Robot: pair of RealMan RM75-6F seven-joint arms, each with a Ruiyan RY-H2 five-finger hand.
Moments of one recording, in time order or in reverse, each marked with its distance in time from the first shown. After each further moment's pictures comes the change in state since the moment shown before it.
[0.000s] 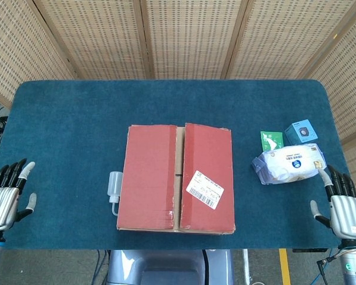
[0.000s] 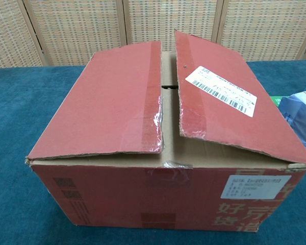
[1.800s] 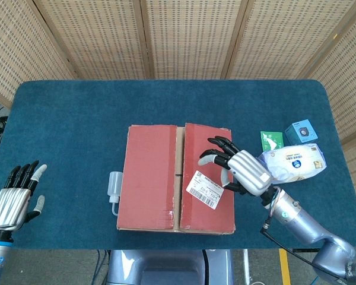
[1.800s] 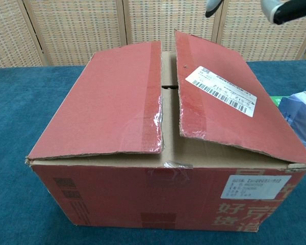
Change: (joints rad) left arm -0.022 -0.005 0.019 -0.027 0.016 -0.033 0.080; right arm 0.568 0.126 0.140 -0.255 -0.221 -0.441 0.453
